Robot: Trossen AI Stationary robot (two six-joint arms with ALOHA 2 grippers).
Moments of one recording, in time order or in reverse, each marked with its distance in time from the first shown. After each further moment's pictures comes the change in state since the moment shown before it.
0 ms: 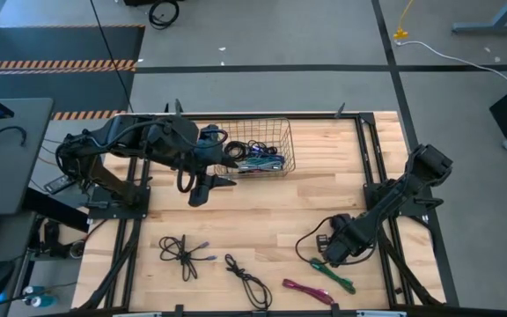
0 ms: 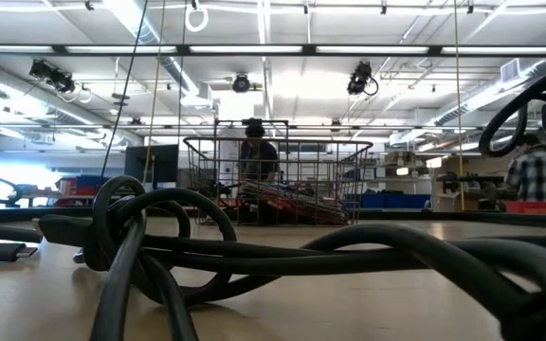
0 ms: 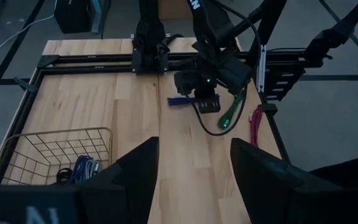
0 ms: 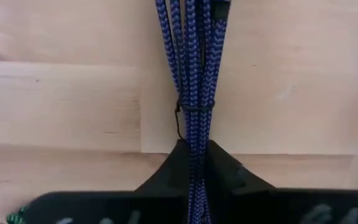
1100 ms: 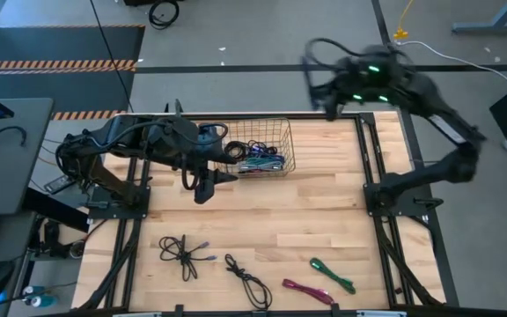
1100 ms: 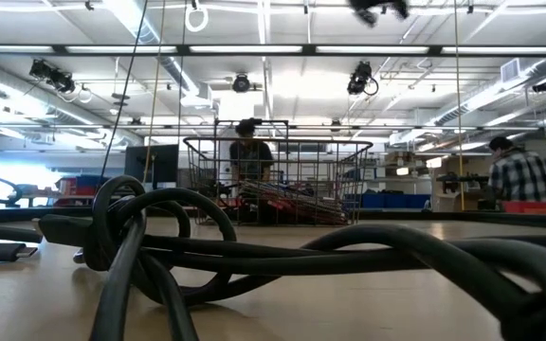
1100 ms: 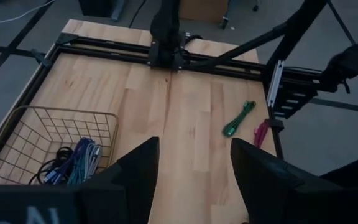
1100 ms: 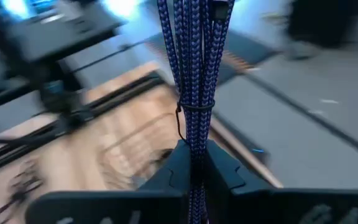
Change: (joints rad) left arm 0.000 0.000 0.000 -0.011 -0.072 -0.166; right arm -1.275 -0.390 0.886 -0.117 -0.064 -2.114
